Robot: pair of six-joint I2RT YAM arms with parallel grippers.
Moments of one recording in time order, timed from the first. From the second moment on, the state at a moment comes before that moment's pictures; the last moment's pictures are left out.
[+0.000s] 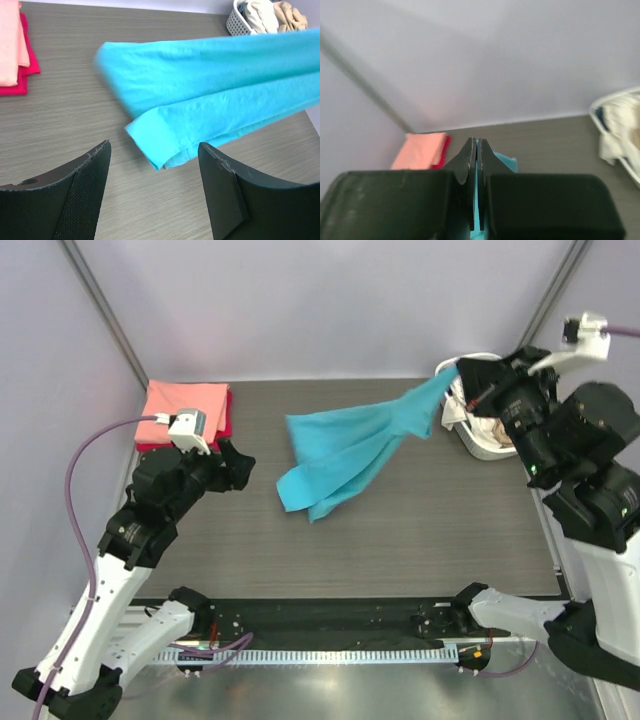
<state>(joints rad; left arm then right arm) -0.43 0.78 1.06 -0.55 -0.02 -0.34 0.61 1.14 1.94 -0.68 0.34 0.36</state>
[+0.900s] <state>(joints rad) -0.52 0.91 0.46 -0.36 0.05 -0.69 0.48 1.14 1.11 -0.65 0.59 0.44</state>
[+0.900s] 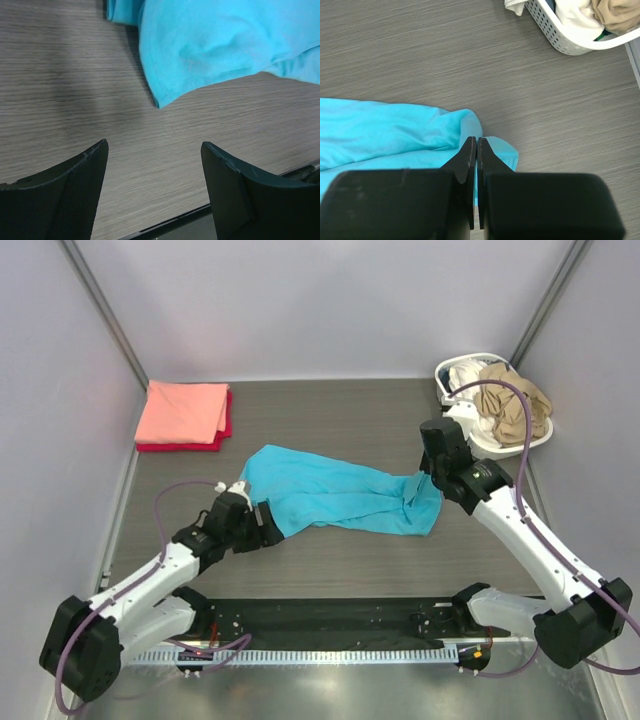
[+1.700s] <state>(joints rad) -0.60 1.33 0.45 0.07 0.07 -0.76 0.34 1.14 1.04 -0.57 0.48 0.42</state>
